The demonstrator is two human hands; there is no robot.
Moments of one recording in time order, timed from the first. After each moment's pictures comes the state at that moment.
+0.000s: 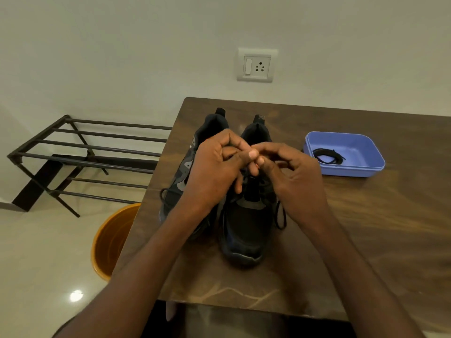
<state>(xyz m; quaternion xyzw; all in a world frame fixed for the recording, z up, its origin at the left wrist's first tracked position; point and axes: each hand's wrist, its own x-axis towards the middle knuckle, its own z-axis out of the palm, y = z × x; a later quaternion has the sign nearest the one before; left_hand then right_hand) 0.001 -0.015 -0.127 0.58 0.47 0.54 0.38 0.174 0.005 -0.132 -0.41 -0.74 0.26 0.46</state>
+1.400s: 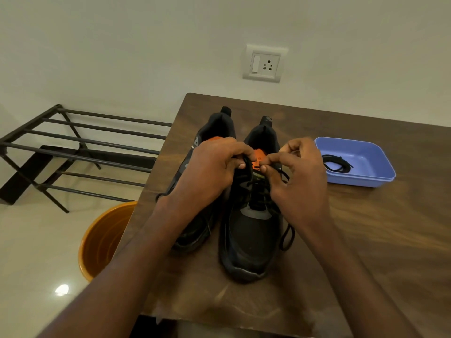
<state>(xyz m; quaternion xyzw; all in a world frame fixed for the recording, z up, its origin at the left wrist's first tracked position) -0.032 0.019 -0.149 0.75 0.52 0.38 0.10 0.161 0.028 -0.150 -0.52 -0.76 0.09 0.38</state>
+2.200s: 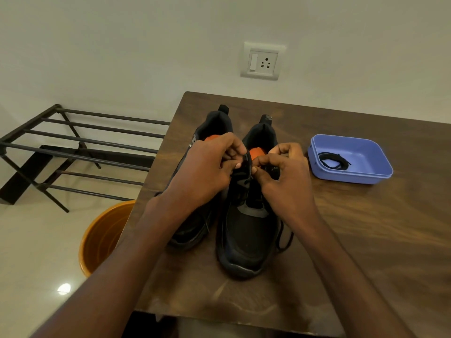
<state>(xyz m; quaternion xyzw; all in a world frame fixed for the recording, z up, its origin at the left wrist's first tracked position) -0.031 0.008 -0.140 0.73 0.54 0.40 0.17 0.152 0.034 -0.162 -0.52 -0.73 0.20 0.38</state>
